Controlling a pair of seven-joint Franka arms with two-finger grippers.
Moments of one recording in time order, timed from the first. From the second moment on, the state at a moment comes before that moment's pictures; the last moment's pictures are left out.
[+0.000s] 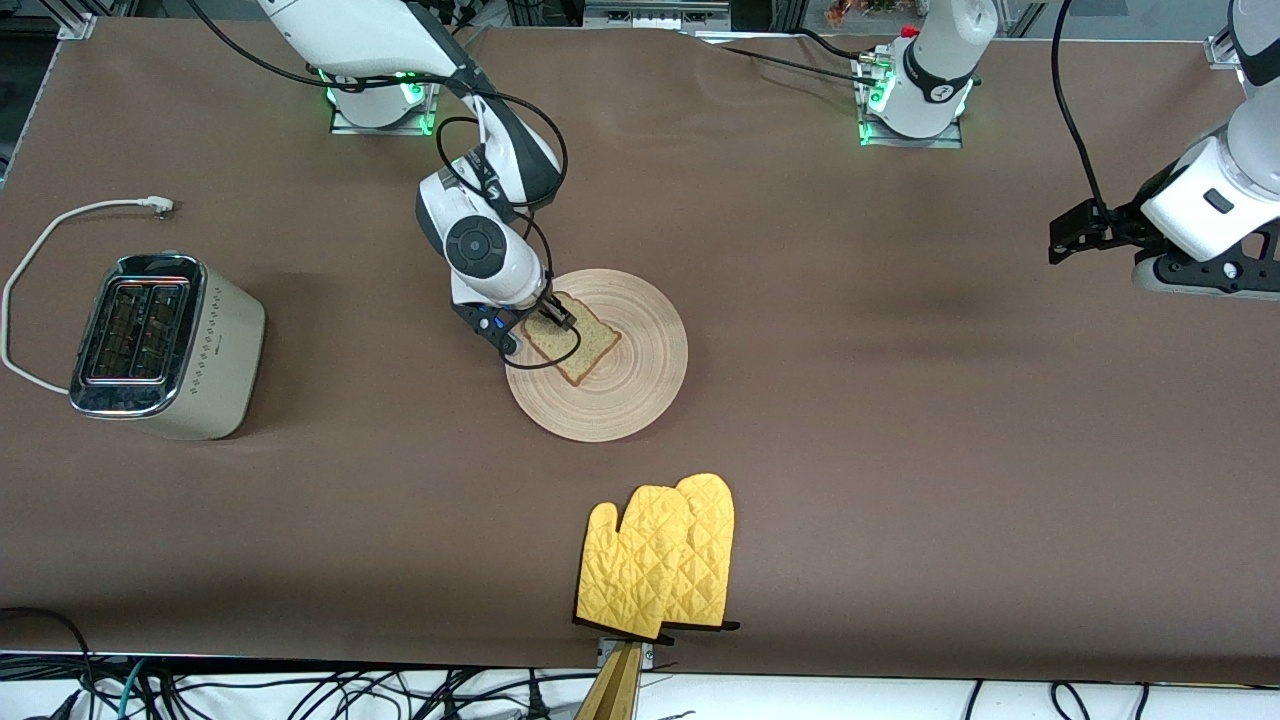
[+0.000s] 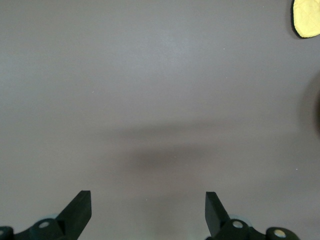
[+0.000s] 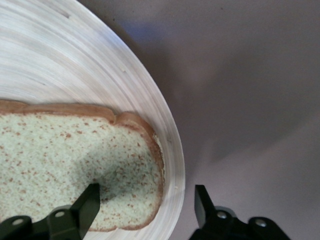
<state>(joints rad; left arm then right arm) -0.28 0.01 0.24 -1.67 0.01 1.59 0.03 0.47 0.50 0.16 -1.95 0.12 2.31 1.24</state>
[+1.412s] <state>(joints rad) -0.28 0.01 0.24 -1.67 0.01 1.59 0.03 0.47 0.50 0.16 -1.83 0.07 2.20 1.24</state>
